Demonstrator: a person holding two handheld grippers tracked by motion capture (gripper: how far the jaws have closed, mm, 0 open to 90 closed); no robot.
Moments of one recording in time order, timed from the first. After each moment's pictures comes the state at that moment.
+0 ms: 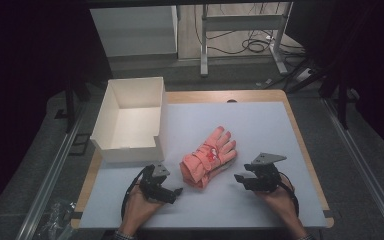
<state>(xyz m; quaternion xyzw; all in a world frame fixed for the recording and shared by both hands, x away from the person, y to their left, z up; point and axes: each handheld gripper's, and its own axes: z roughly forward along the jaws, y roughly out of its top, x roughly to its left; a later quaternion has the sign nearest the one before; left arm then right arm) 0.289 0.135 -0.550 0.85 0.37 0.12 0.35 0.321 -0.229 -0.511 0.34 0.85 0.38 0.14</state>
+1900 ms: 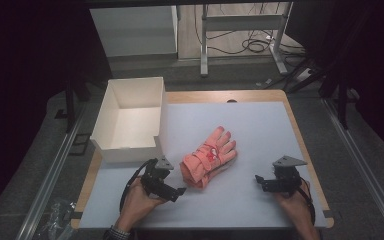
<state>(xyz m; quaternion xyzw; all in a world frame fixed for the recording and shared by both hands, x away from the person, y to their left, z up) 0.290 0.123 -0.508 0.87 0.36 0.07 0.34 0.325 -0.289 -0.531 0.41 0.82 0.34 0.21</state>
